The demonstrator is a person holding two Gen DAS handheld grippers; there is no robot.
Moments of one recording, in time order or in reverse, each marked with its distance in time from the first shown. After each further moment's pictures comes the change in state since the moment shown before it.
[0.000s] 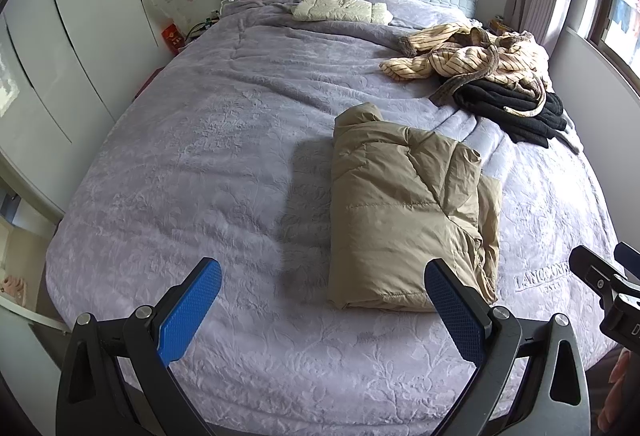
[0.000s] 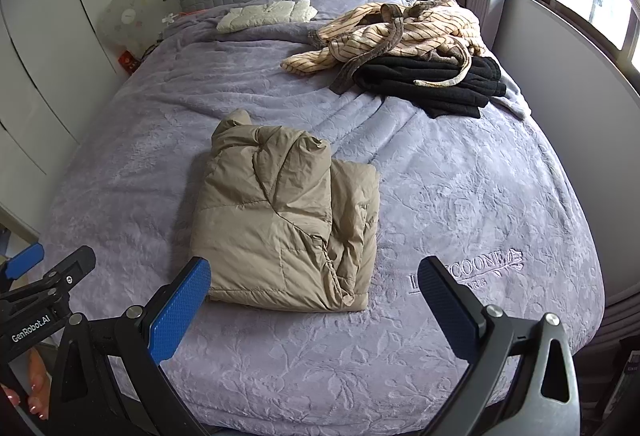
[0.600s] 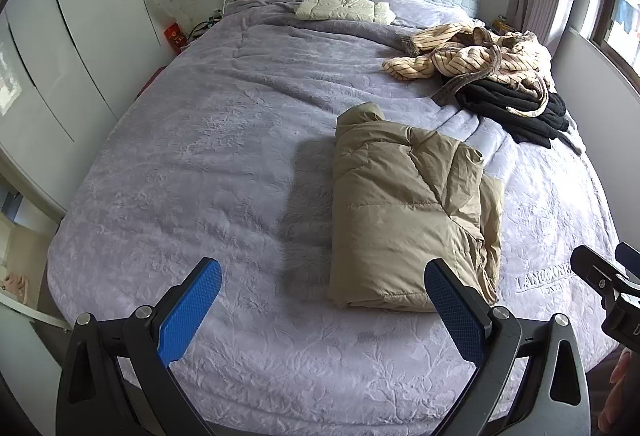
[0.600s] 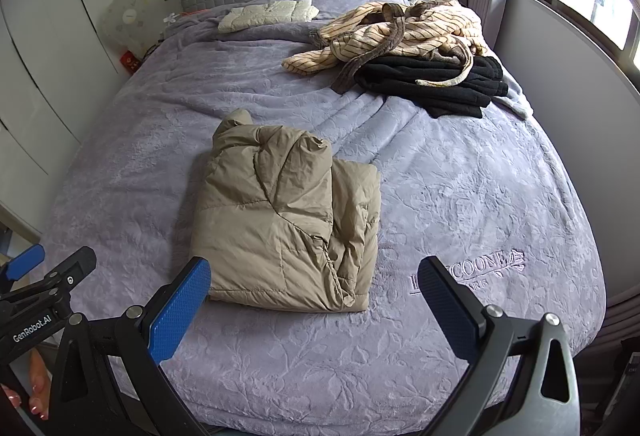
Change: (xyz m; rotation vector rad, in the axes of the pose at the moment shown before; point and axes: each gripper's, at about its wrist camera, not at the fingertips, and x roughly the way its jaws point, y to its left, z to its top) left arm 0.000 0.000 0.000 0.004 0.001 0.001; right arm -0.001 0.000 0.000 0.000 0.002 0.002
